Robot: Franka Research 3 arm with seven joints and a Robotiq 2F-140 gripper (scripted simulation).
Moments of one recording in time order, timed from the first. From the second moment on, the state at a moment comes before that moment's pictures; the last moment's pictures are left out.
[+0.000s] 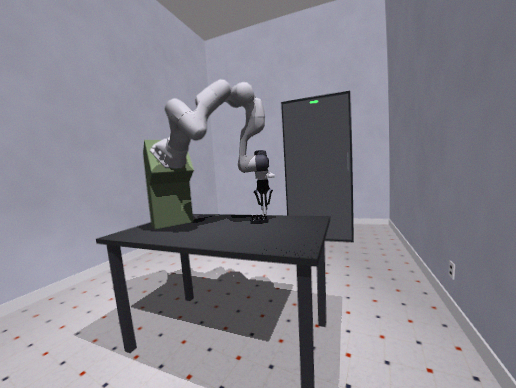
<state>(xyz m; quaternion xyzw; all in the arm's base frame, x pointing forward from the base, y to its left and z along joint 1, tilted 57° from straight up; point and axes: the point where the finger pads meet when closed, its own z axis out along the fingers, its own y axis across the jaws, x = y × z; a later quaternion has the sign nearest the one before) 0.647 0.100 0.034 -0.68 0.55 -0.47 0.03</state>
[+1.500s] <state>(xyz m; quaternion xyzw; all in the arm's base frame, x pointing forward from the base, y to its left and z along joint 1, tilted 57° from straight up) 0.647 0.098 0.034 -0.72 0.50 -0.47 -0.01</state>
